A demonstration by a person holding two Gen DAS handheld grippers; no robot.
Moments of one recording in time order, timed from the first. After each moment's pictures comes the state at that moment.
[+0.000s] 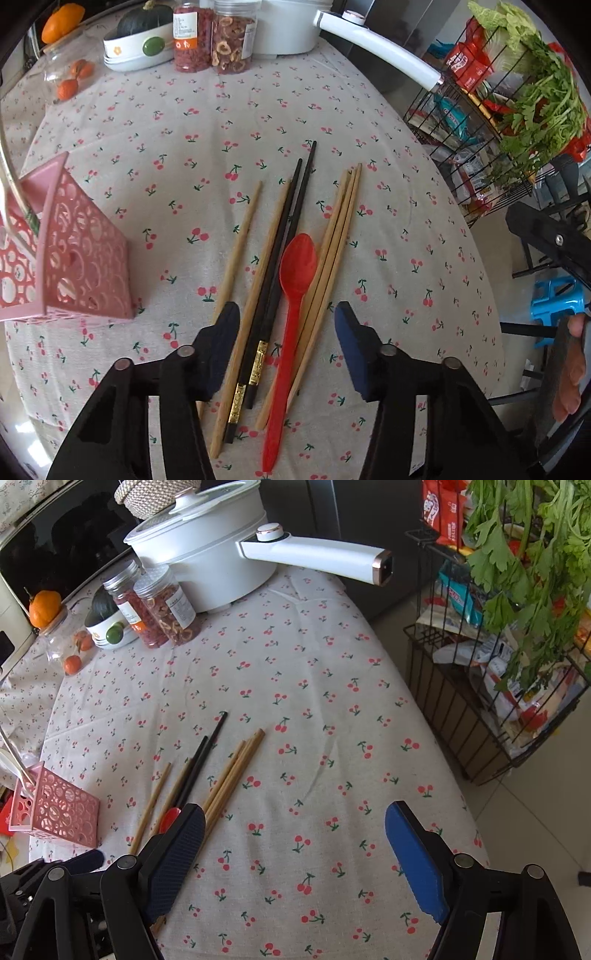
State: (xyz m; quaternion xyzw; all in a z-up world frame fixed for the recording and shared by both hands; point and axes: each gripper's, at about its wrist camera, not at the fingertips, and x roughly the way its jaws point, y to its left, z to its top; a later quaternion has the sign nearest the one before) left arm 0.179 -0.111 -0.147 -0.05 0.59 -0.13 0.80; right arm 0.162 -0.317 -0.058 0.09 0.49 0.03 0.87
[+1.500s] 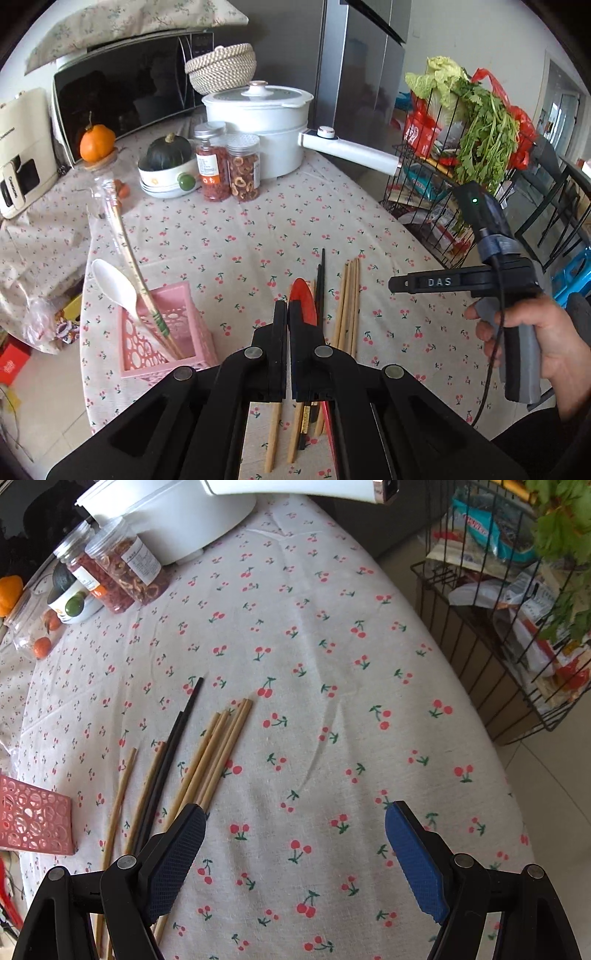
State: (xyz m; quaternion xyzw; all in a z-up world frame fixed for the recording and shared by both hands) left arm 0.120 -0.064 -0.039 0.03 0.40 -0.14 0.90; right arm 0.205 -0.313 -0.119 0.12 0.56 0.02 0.82
